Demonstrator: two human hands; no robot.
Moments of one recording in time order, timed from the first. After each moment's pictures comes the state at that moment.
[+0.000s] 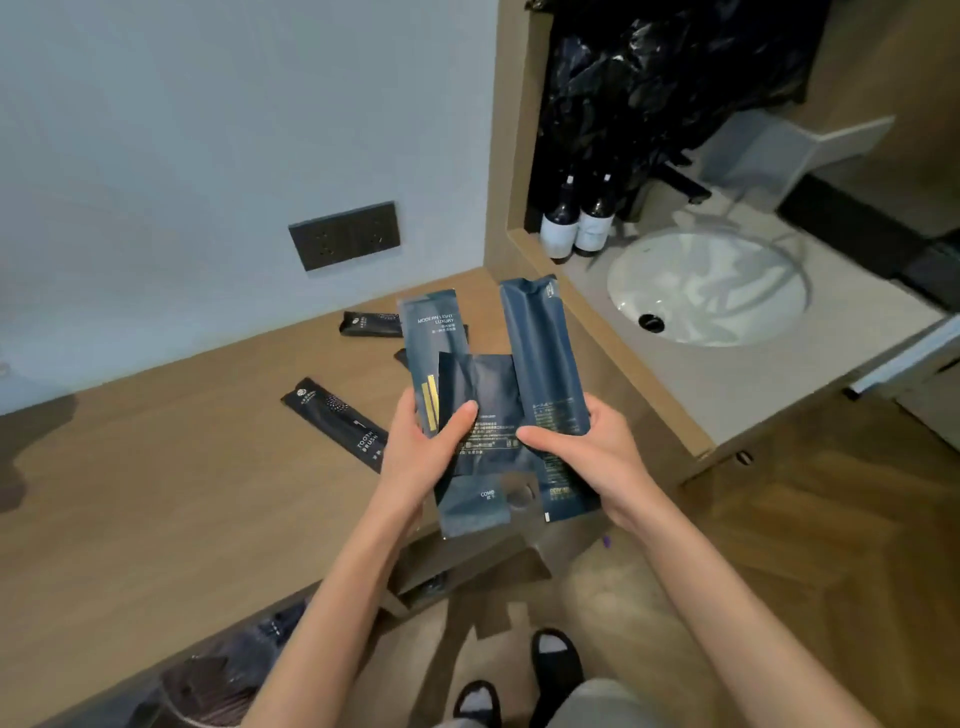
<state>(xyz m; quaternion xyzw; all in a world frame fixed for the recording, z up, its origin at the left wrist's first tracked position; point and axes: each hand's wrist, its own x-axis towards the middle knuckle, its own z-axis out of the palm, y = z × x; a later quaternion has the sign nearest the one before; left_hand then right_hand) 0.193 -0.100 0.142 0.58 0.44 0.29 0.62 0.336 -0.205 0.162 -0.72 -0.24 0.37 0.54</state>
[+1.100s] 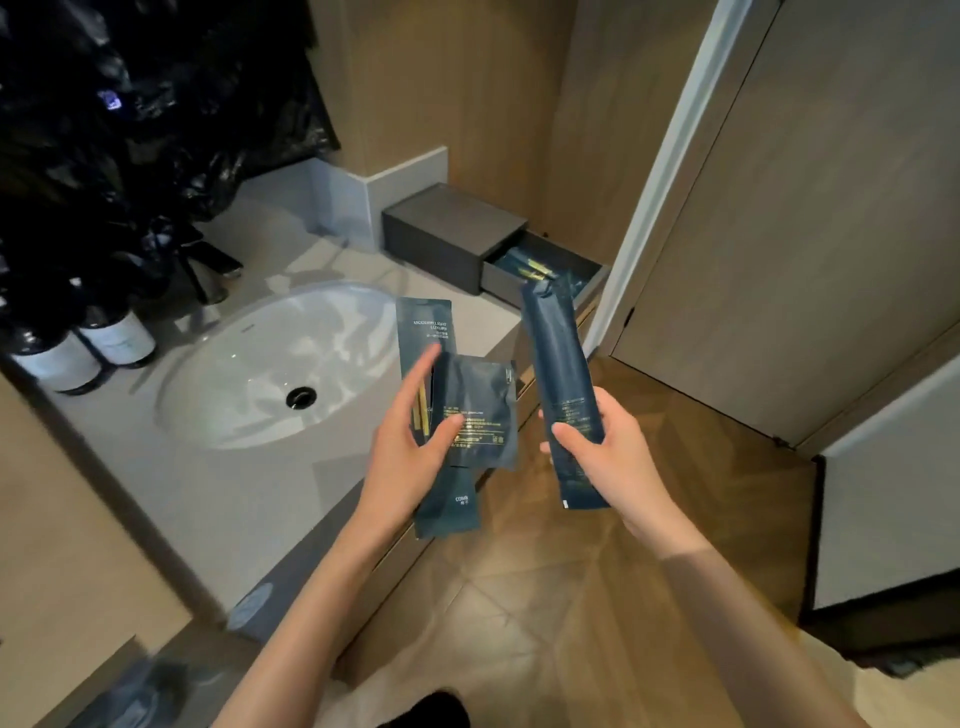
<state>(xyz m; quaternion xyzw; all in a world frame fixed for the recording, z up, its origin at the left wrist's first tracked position) 0.671 -0.354 0.164 0.79 0.12 0.24 0.56 0.754 -0.538 0.190 -0.80 -0.14 0.14 0.56</state>
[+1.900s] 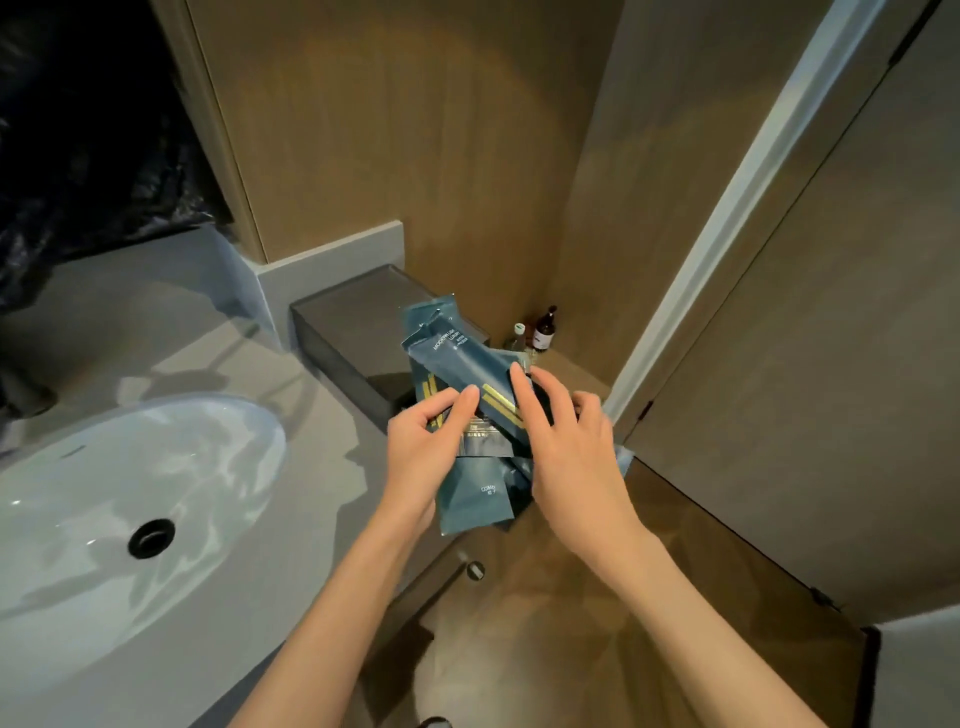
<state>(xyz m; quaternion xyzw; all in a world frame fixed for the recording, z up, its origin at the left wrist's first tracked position) 1.045 -0.345 0.178 0.61 0.26 0.25 0.70 1.114 -0.470 0.188 -0.90 -0.42 -0.10 0.08</state>
